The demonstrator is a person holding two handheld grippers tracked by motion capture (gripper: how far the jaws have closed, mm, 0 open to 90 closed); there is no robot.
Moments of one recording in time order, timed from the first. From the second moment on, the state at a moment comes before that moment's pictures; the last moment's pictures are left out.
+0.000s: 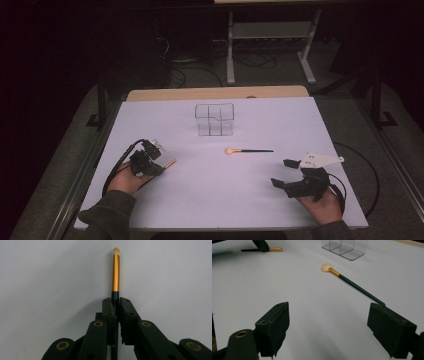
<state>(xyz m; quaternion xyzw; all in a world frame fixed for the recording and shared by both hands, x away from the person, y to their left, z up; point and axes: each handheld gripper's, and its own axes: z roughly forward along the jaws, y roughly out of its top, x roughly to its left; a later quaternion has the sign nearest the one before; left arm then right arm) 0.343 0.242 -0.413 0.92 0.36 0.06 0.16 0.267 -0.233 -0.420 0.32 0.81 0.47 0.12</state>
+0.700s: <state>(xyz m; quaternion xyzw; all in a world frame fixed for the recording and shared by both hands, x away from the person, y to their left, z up) 0.316 0.239 -0.374 0.90 0.32 0.05 0.29 0.277 -0.200 -0.403 0.29 0.84 0.46 0.09</state>
